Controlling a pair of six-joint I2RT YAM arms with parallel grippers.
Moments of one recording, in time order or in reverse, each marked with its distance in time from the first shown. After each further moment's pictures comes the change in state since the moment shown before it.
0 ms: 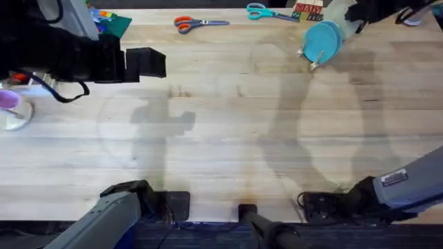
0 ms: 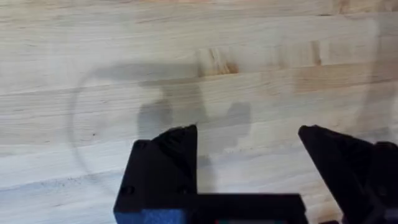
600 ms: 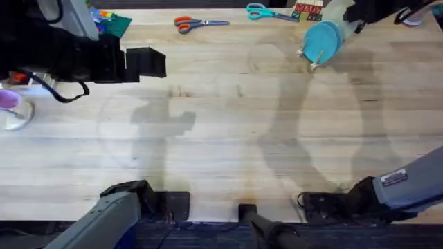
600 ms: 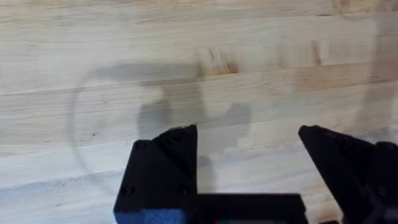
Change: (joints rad) left arm 0.000 0.000 0.000 0.000 0.000 0.000; right arm 0.006 0.000 0.000 -0.010 -0.002 0.000
